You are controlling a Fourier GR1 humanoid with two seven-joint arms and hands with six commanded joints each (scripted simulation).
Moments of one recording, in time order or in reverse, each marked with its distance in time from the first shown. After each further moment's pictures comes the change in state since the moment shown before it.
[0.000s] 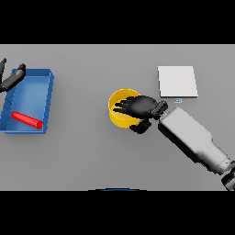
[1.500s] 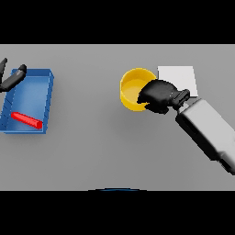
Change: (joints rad) left arm 0.003 0.012 -0.005 -0.015 -0.002 -0.017 -0.004; right arm 0.029 -0.135 -0.149 -0.212 -0.067 0.043 0.049
